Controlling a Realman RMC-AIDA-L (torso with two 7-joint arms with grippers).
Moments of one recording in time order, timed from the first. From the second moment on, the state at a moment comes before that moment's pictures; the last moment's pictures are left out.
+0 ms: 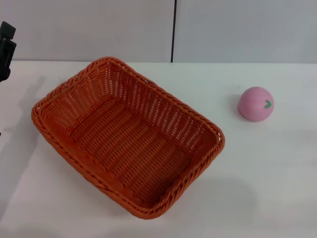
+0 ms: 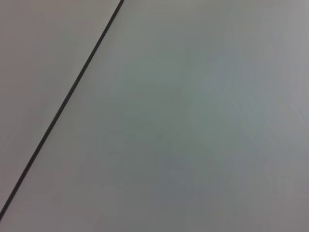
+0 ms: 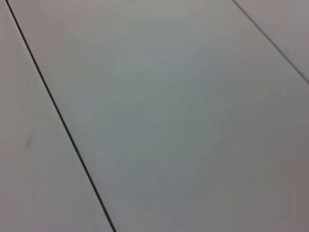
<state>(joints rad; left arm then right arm) -0.37 -2.06 0.04 -0.05 1.48 1.67 -0.67 0.25 2.07 0.20 -0.04 -1.26 -1.65 0.75</state>
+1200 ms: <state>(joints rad) -0.38 -2.06 0.20 0.21 1.48 1.65 -0.94 0.24 2.07 0.04 -0.19 -1.32 -1.61 0.99</state>
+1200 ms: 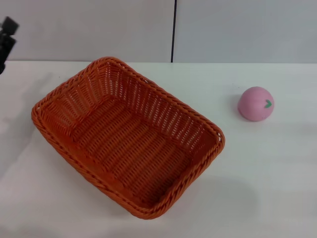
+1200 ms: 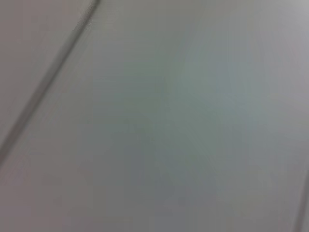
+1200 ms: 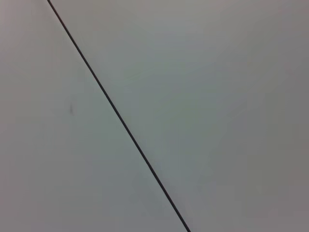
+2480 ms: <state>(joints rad) -0.41 -2.03 0.60 1.25 2.18 1.63 -1.94 0.24 2.07 0.03 -0.18 -1.33 -1.52 0.99</state>
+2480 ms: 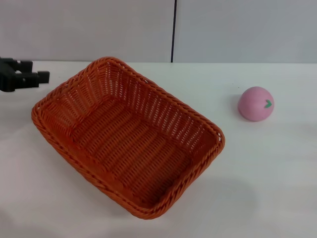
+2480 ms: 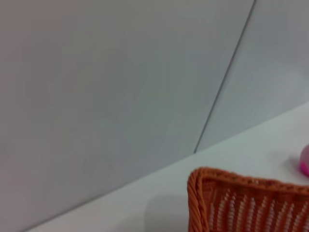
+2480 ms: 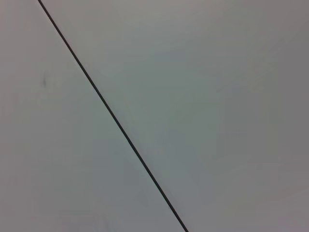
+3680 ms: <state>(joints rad) -0.49 -2.06 0.67 1.10 2.39 1.53 -1.95 0.24 2.07 0.03 -0.18 -1.33 -1.50 0.99</state>
